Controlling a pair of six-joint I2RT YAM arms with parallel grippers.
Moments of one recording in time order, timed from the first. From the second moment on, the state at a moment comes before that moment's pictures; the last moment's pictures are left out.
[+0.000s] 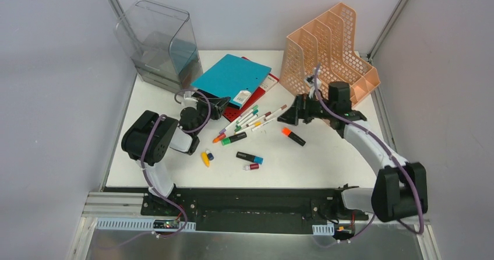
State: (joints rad) left arm -0.33 1.81 0.47 1.30 0.15 -1.58; right arm 0.18 1.22 0.81 -0.19 -0.91 0.23
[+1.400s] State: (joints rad) left arm -0.49 1.35 0.16 1.18 0.08 -1.58; right arm 0.53 1.85 1.05 0.38 -0.40 1.04
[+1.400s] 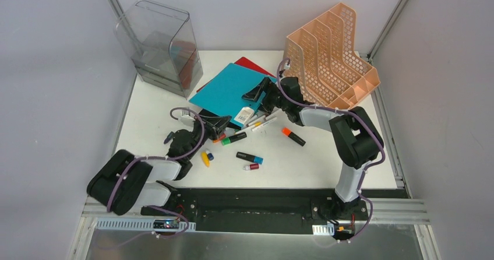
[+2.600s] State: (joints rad) left arm -0.52 0.70 0.28 0.39 0.35 -1.09; right arm 0.44 1.60 1.19 0.32 -0.84 0.83
